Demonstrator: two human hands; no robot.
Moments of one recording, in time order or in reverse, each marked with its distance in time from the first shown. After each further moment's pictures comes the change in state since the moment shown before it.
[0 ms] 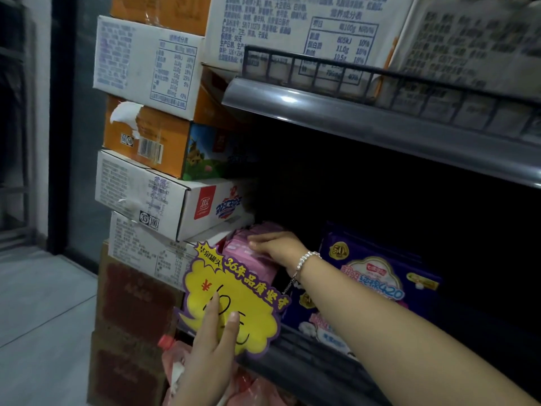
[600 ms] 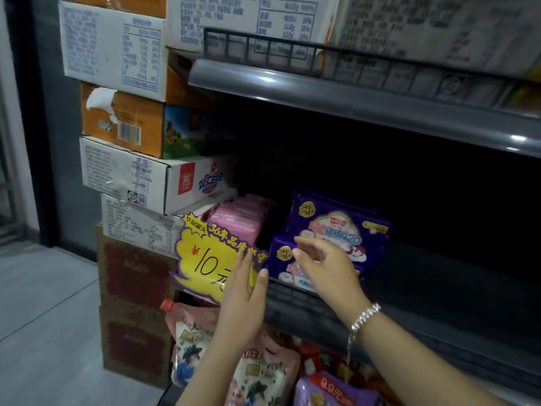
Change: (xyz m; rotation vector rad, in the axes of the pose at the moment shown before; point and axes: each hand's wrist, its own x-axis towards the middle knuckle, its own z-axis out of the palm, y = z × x) left_hand -0.035 0.024 0.042 0.275 -0.132 0.238; right_hand -0.155 0.062 -0.037 -0.092 0.408 -0.213
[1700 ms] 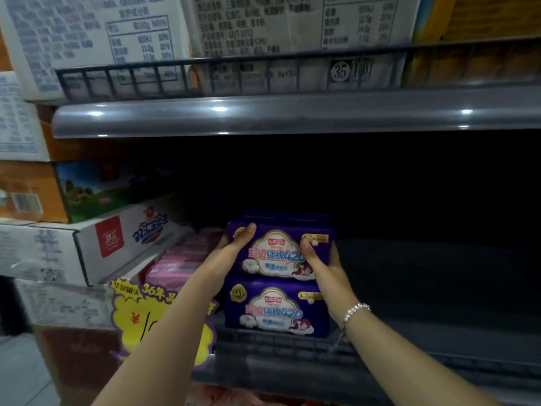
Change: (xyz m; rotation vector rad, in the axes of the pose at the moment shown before) left_hand 0.155 0.041 0.056 -0.231 -0.249 -0.332; right_hand 0.061 0.085 -0.048 0.574 0.169 0.253
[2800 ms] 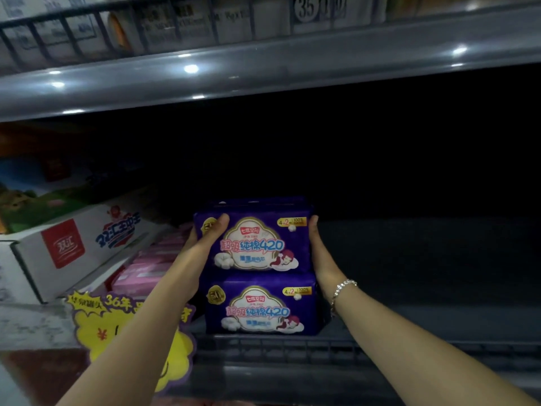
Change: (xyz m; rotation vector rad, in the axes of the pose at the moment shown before) left_hand 0.013 -0.006 0.004 -0.097 0.018 0.117; right_hand 0.059 0.034 -0.009 0.218 -0.163 0.194
